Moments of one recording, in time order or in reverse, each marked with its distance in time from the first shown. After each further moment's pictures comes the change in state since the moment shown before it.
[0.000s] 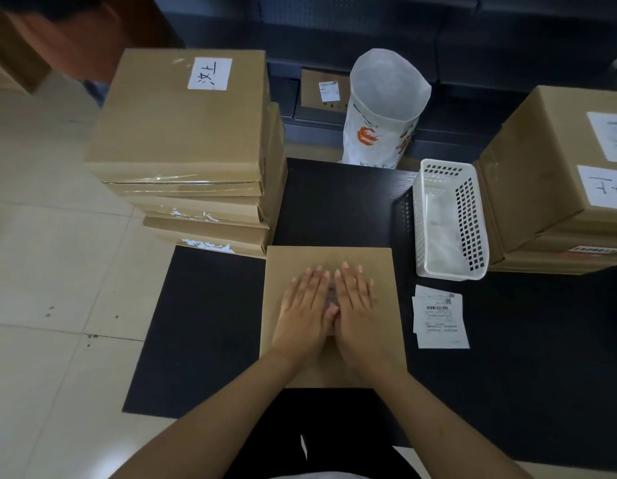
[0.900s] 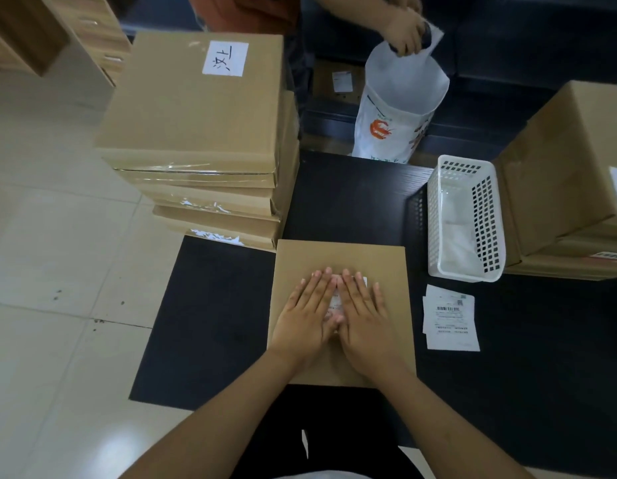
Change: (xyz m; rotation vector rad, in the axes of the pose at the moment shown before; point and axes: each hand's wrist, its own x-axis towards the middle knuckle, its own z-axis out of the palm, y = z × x) left_hand -0.008 -0.022 0.019 0.006 0.010 0.074; right_hand -0.008 0.008 0.010 -0.172 -0.118 -0.081
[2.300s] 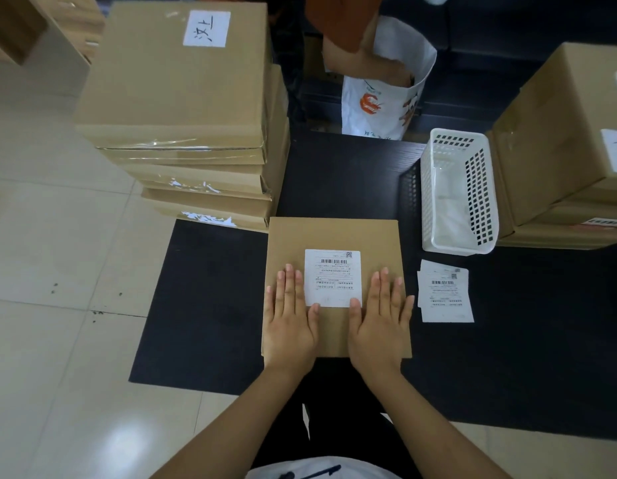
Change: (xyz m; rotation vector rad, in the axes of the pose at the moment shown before) left_hand -0.045 0.027 0.008 -0.014 0.097 -0.363; right_hand -0.042 -0.011 0.018 0.065 0.216 0.483
